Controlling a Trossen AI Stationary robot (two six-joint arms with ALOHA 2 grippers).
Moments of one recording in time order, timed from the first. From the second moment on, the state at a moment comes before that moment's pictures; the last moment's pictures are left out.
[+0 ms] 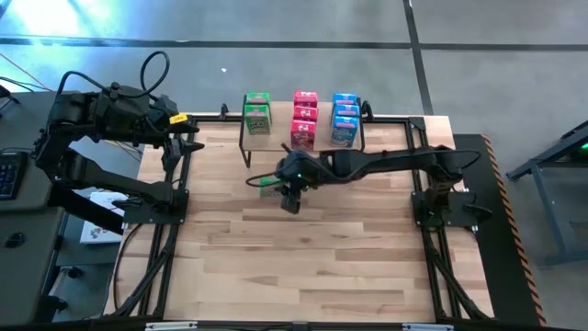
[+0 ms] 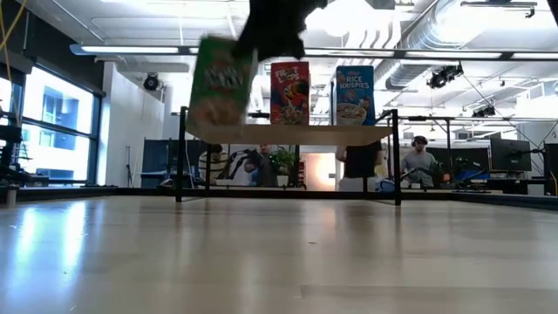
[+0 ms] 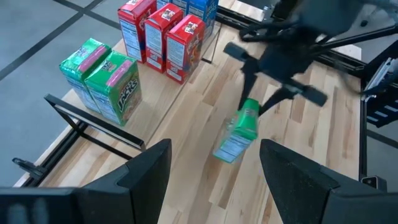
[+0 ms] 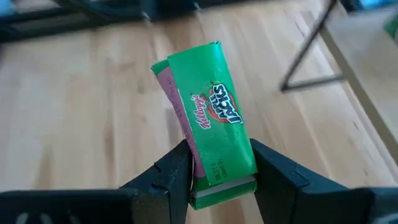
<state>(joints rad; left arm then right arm) 0.15 1.07 1.84 -1.45 -0.14 -0.26 0.03 1.86 1.68 -0.58 0.10 0.17</state>
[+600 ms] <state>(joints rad) 0.15 1.07 1.84 -1.45 -0.14 -0.26 -0.03 1.98 1.68 -0.61 0.10 0.17</state>
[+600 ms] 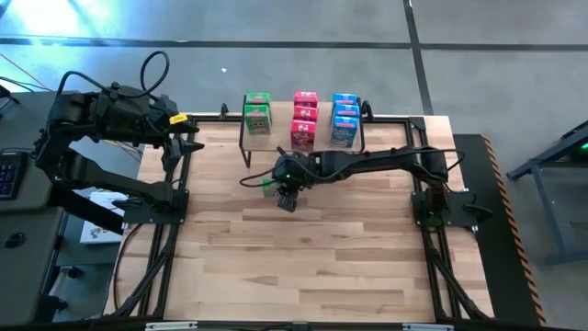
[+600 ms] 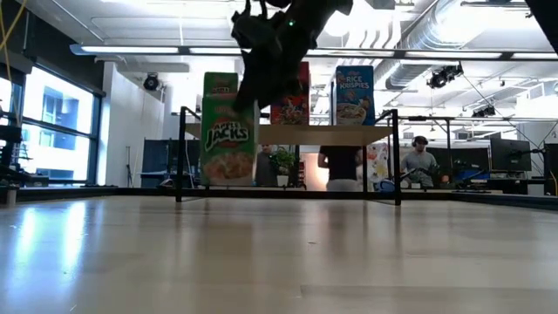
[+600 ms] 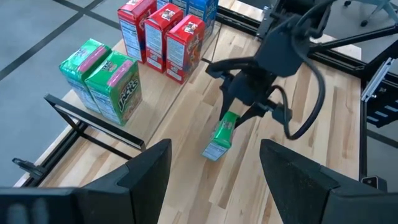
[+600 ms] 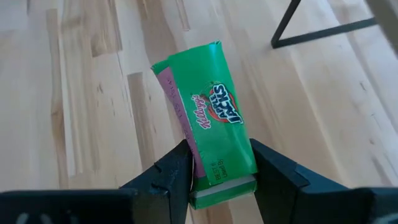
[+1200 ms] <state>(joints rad) 0.15 1.07 1.84 -1.45 -0.14 -0.26 -0.03 2.04 1.68 -0.63 0.04 0.18</state>
